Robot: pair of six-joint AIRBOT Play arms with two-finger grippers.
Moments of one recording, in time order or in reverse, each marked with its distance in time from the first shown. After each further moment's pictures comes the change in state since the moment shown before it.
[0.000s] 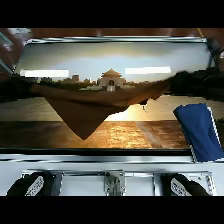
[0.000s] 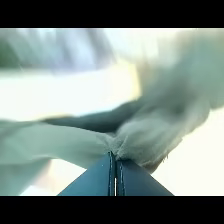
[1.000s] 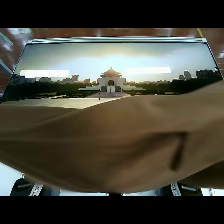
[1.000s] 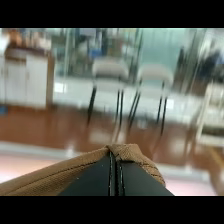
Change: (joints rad) left arm 0.001 0.348 0.533 0.264 -0.291 -0.216; right arm 0.000 0.584 0.480 -0.399 0.082 0.163
